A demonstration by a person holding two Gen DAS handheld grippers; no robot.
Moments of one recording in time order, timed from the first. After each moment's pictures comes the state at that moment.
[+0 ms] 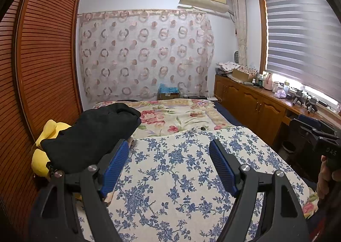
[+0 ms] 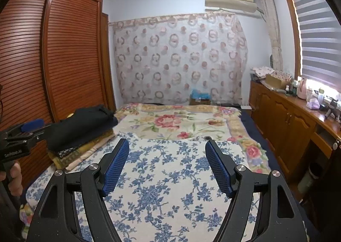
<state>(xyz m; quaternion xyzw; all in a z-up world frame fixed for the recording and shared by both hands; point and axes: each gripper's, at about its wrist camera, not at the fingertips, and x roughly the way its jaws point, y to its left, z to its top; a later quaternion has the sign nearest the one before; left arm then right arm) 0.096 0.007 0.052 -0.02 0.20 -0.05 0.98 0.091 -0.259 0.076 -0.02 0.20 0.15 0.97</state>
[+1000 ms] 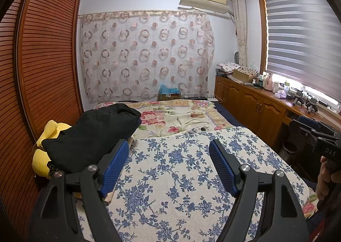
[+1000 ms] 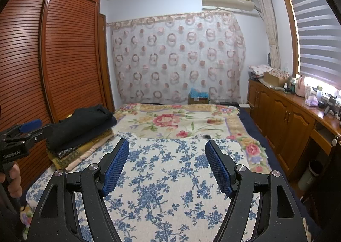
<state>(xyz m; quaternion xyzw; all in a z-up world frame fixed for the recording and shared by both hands) 0.096 0.008 0.053 -0.01 0.20 -0.05 0.98 0.091 -0.261 0.074 -0.02 0.20 0.15 0.97</state>
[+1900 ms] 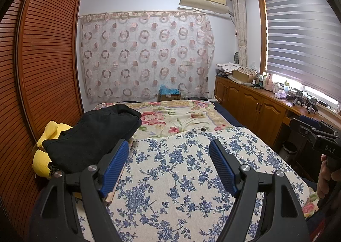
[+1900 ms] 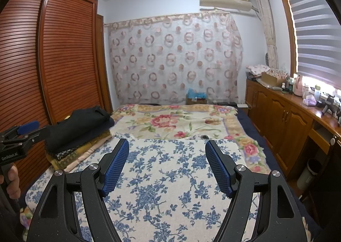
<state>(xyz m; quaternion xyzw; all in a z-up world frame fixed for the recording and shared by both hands) 0.096 0.008 0.052 -0.01 0.20 -0.05 0.98 0.092 -0.264 0.073 -0.02 0.20 0.15 0.97</state>
